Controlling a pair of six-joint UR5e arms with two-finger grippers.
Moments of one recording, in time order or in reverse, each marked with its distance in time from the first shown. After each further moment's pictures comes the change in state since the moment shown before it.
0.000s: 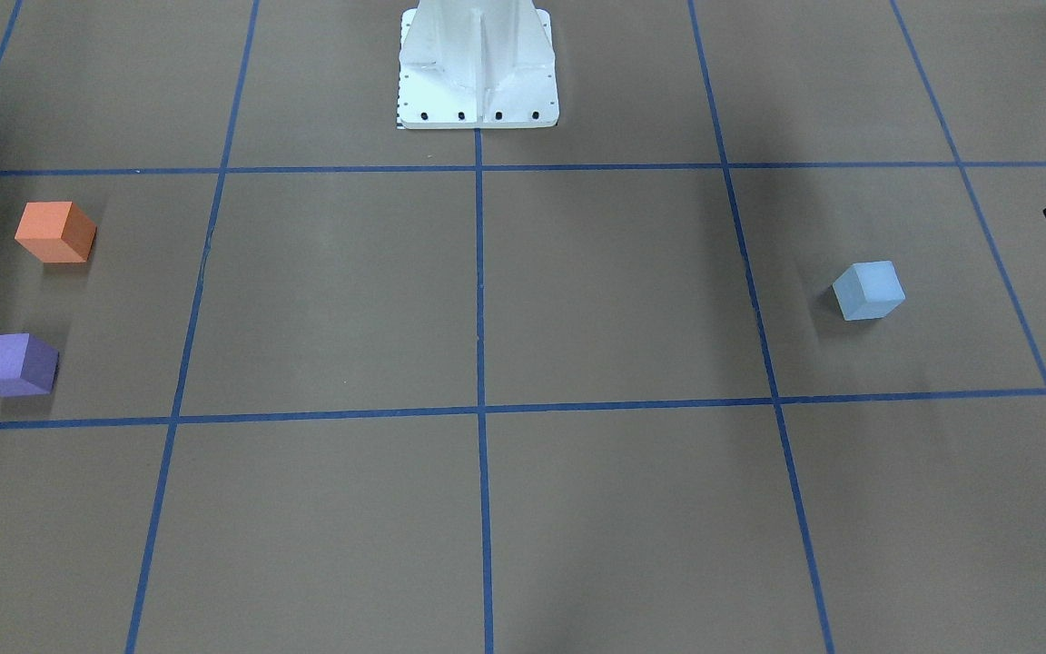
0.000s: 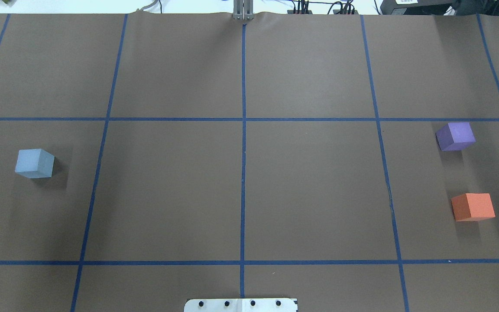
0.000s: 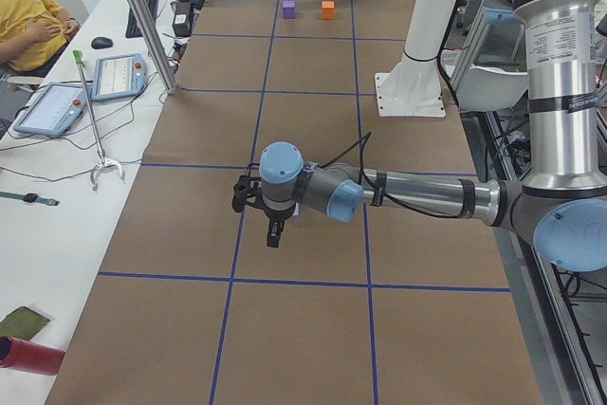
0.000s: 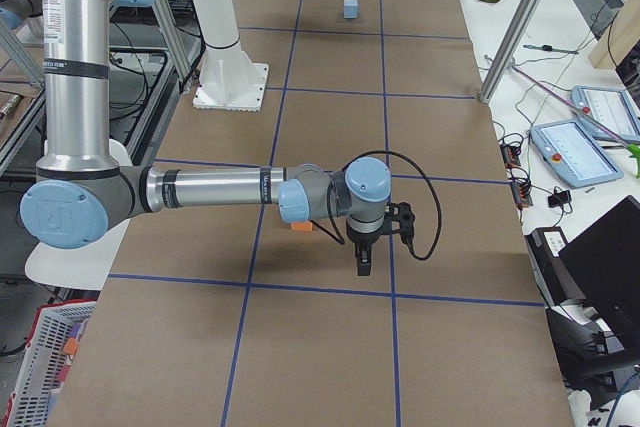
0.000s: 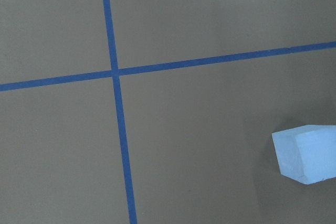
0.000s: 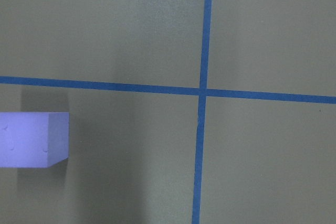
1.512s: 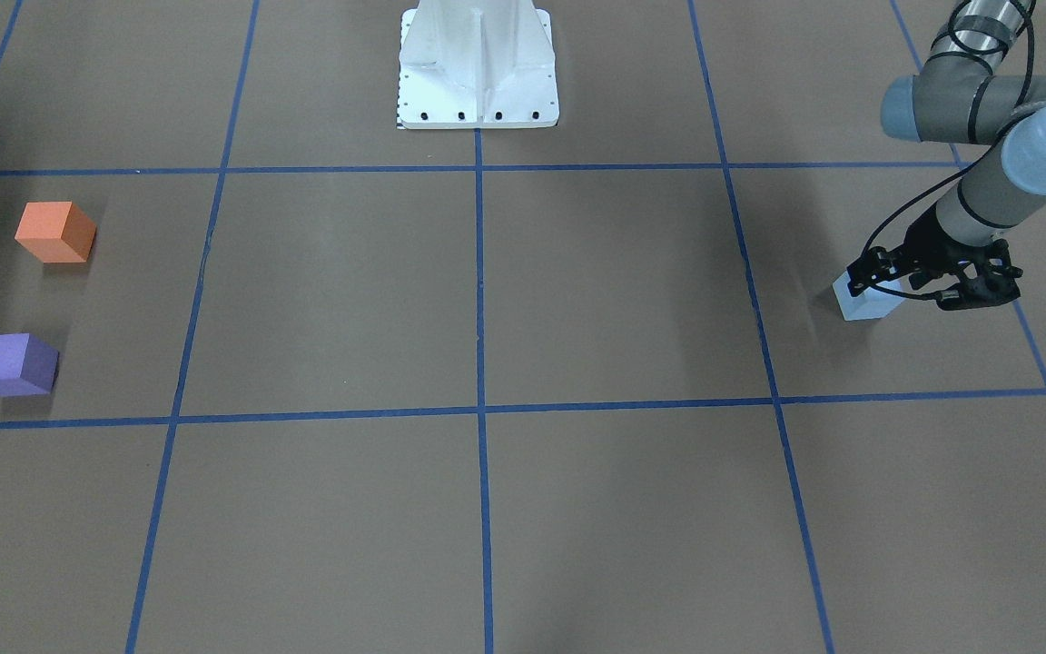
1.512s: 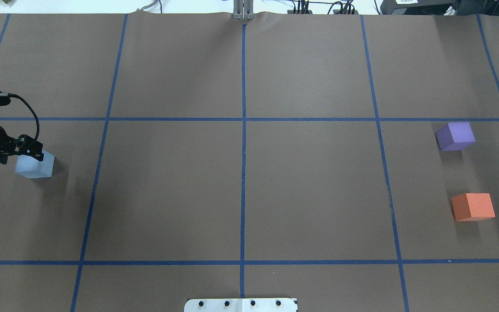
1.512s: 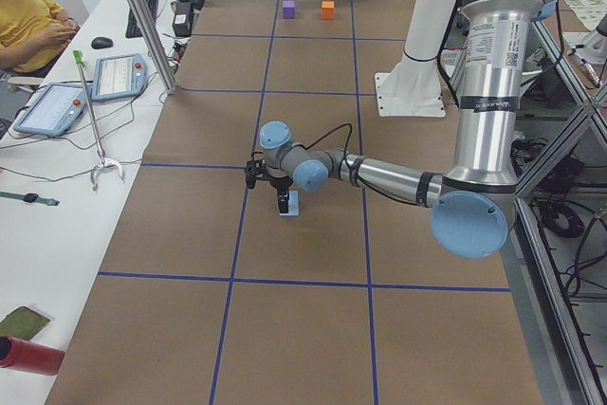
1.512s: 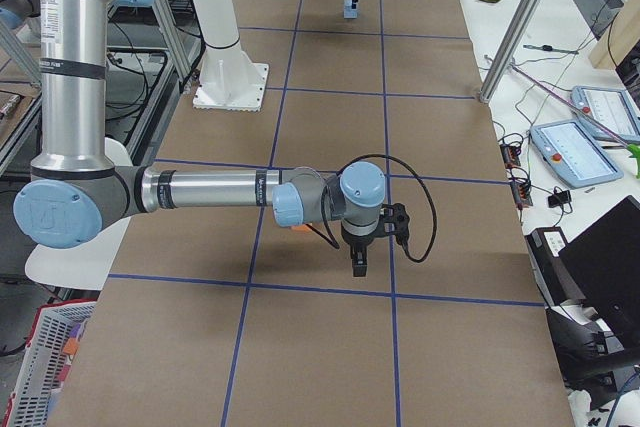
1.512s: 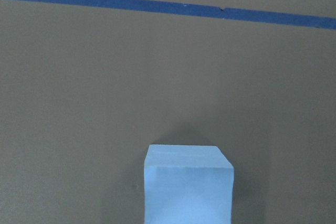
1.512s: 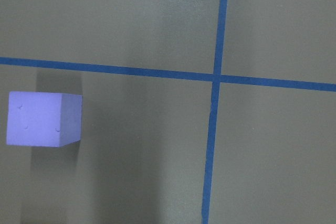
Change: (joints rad) left arm 0.417 -0.177 0.153 -0.110 0.200 -0.536; right arm 0.002 -0.014 0.002 0.010 0.019 -0.036
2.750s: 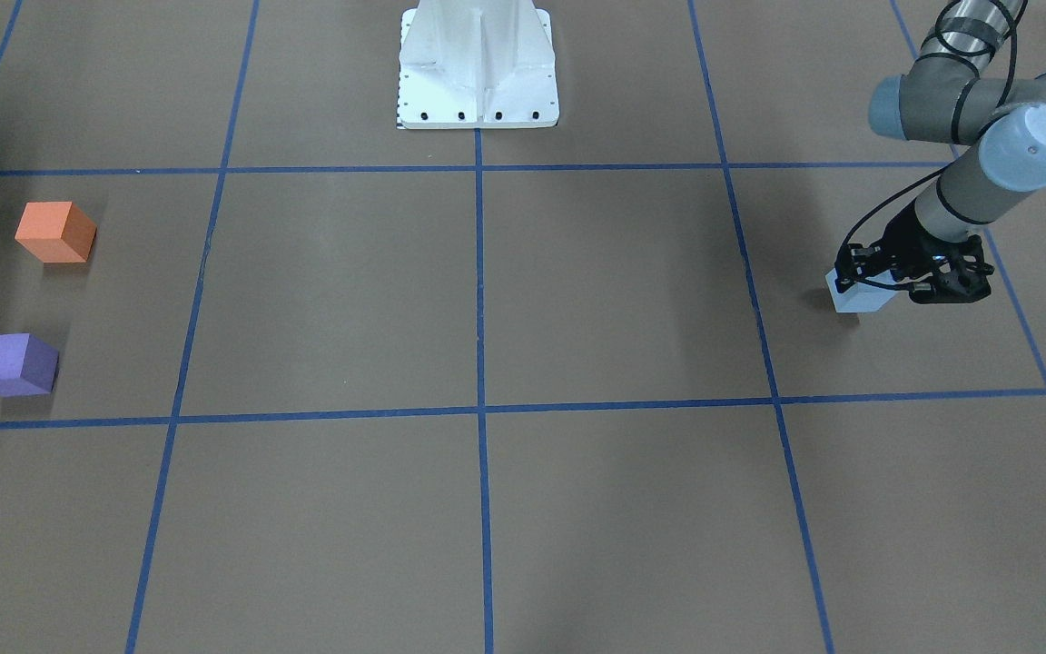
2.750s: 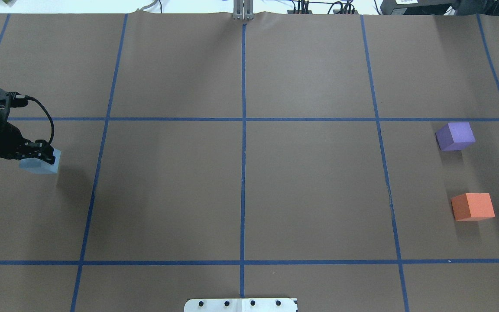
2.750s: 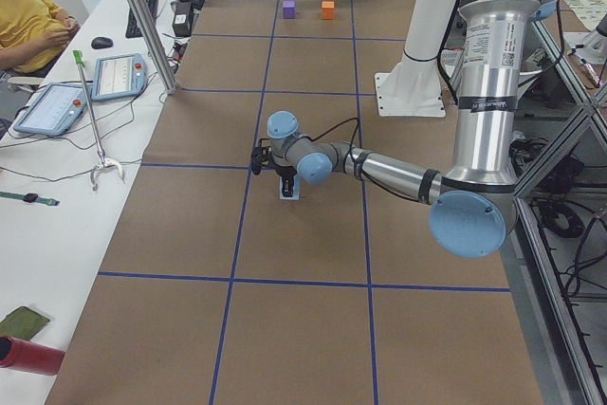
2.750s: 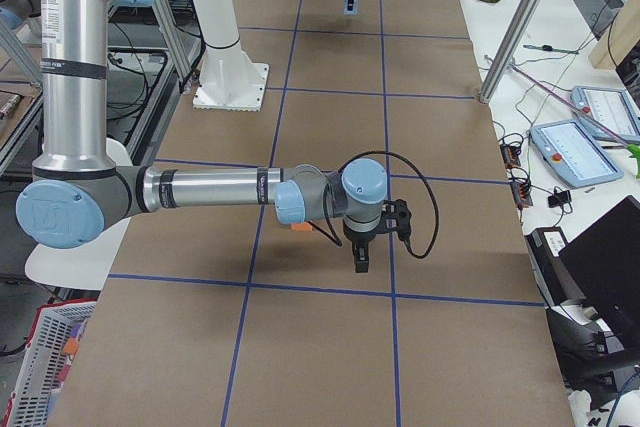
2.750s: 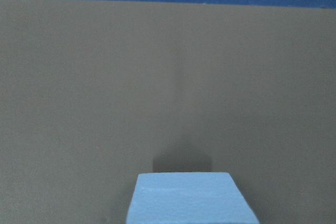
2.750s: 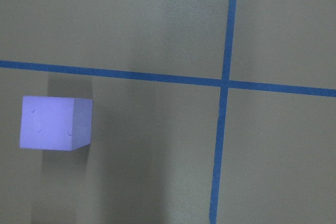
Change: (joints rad) left arm 0.035 -0.011 -0.138 0.058 -0.005 0.017; right arm -0.001 0.006 0.004 -0.003 0.014 0.001
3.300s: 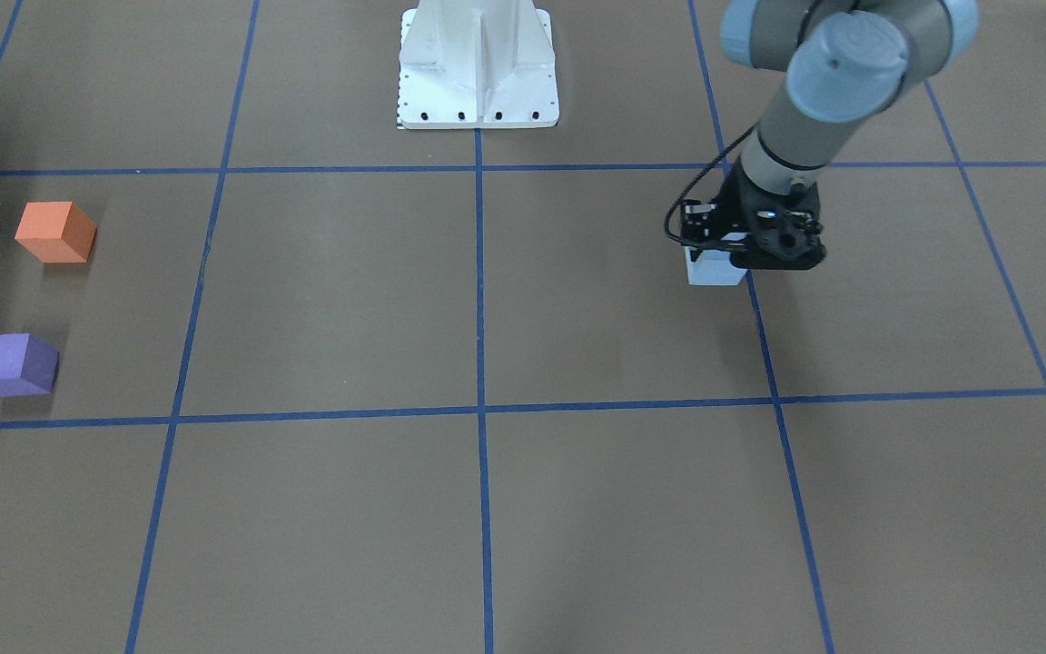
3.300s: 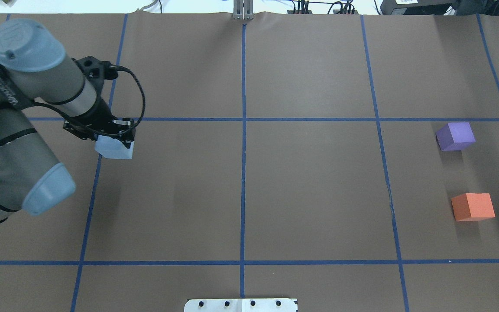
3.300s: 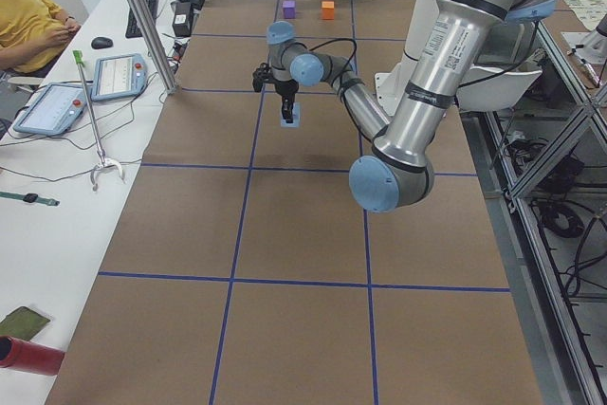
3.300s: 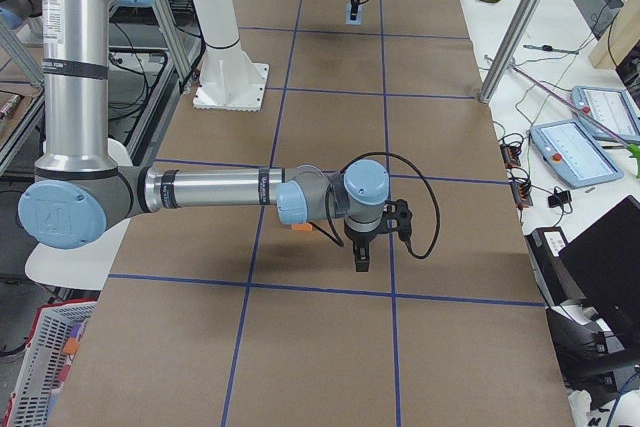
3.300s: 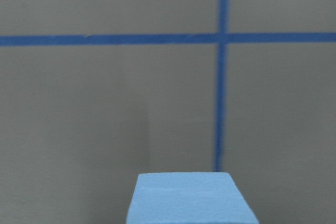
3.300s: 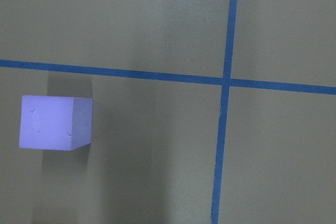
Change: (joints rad) left arm 0.170 -0.453 -0.112 0.556 0.085 -0.087; right arm -0.004 0.006 -0.006 0.000 0.018 0.005
